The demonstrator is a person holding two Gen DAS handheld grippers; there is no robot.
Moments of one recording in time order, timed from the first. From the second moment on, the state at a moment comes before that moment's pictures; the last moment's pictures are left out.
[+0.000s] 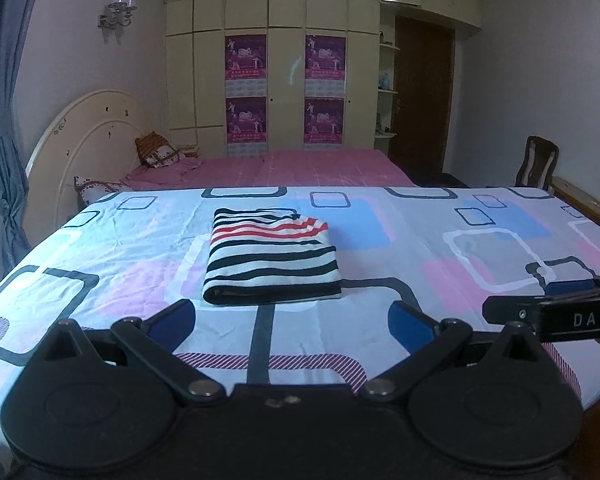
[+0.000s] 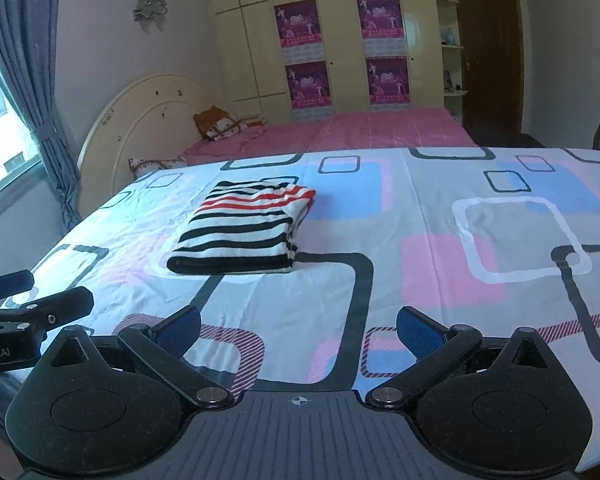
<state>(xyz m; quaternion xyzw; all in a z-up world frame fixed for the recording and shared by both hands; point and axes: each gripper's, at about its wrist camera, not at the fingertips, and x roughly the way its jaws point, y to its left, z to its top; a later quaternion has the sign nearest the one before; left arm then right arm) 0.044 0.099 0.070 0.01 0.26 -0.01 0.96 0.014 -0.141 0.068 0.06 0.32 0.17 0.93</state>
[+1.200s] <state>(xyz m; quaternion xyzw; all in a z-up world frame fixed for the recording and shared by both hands) 0.045 0.105 0.066 0.00 0.26 -0.01 0.96 0.017 -0.134 0.071 0.05 0.32 0.18 0.93</state>
